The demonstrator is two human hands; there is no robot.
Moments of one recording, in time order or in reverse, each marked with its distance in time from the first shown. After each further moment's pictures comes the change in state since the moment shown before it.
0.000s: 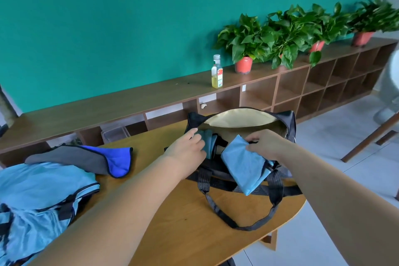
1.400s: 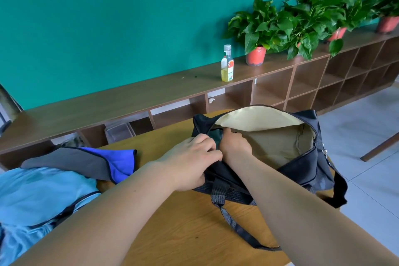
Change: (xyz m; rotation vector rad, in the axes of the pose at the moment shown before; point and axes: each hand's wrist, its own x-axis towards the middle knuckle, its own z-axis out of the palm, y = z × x) left_hand -0.010 -0.031 0.015 -0.646 0.218 0.046; right_hand 0.120 -0.078 0.124 -0.254 0.060 0.147
